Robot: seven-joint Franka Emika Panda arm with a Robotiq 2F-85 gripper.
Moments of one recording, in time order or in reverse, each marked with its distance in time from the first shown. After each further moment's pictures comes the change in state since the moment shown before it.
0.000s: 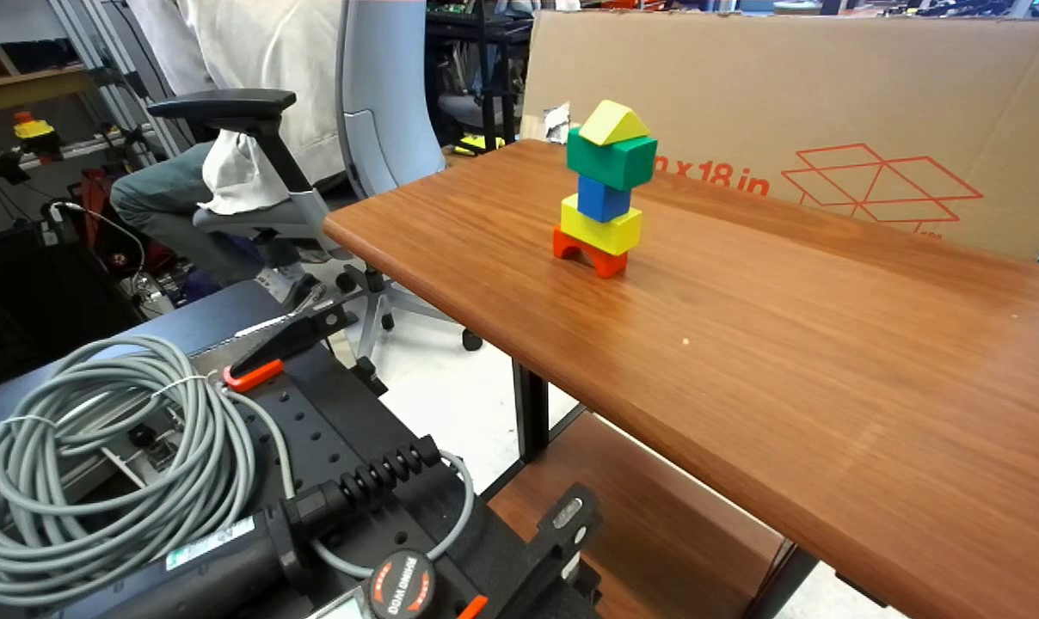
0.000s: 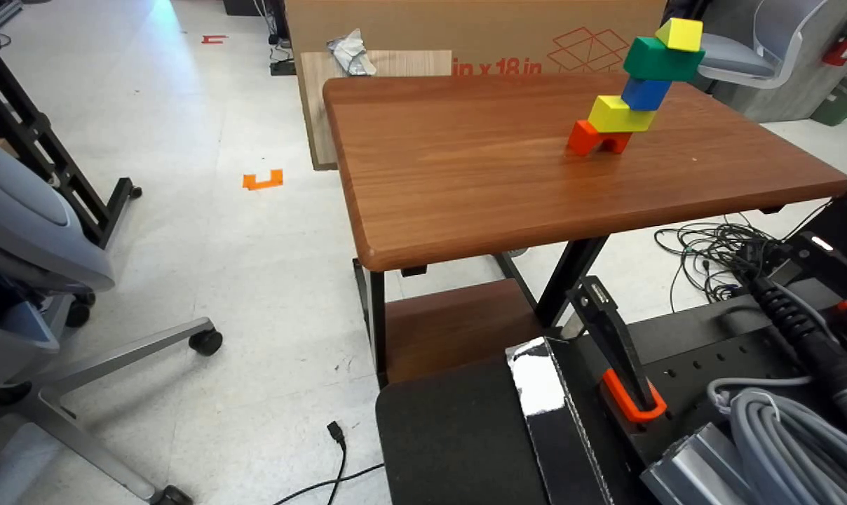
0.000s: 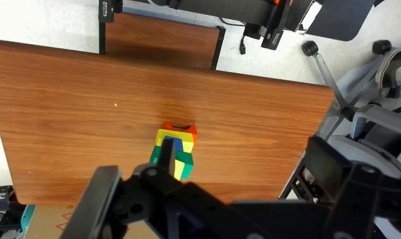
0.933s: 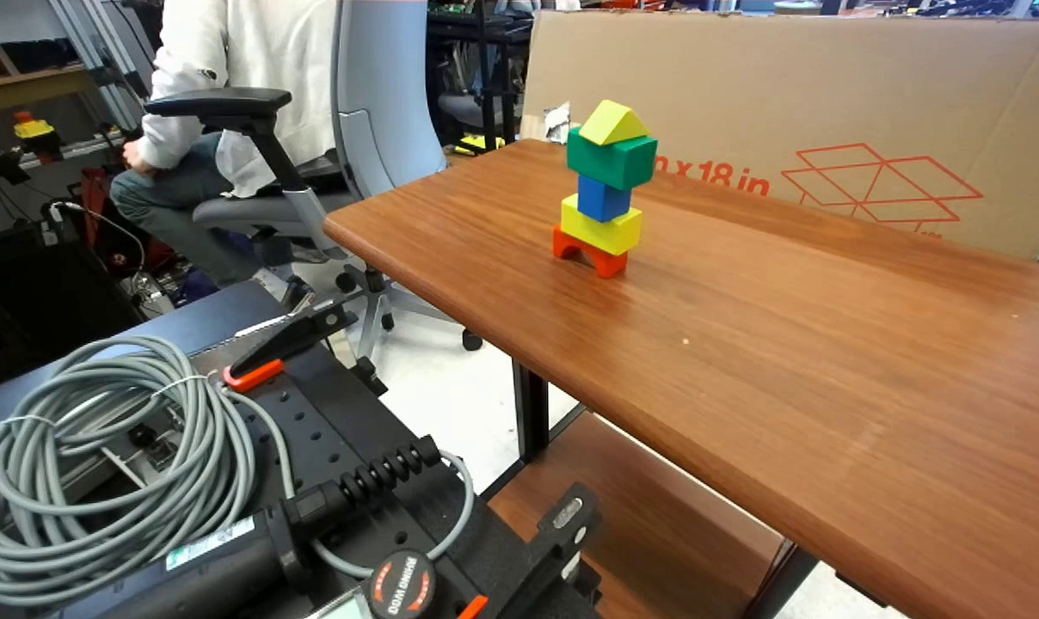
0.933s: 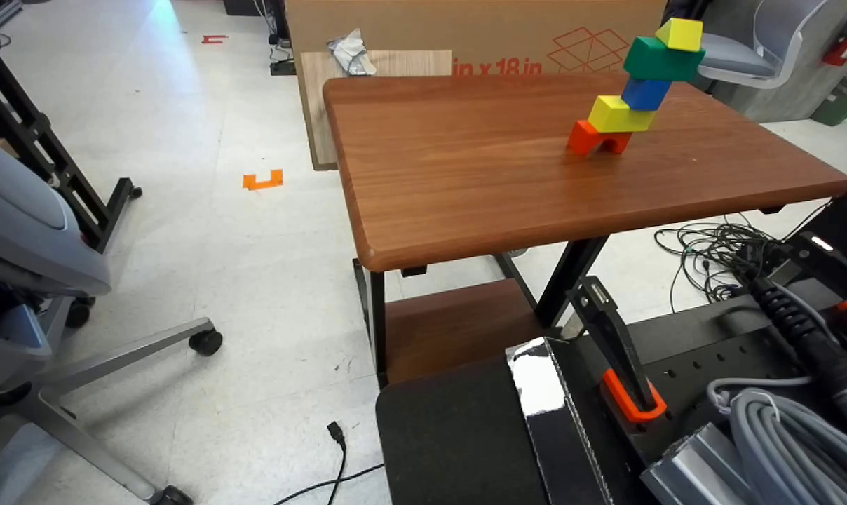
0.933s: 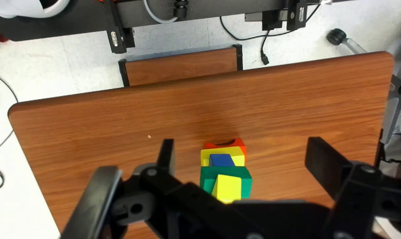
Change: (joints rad) arm -0.052 0.350 0.043 0.195 0.001 0.001 0.263
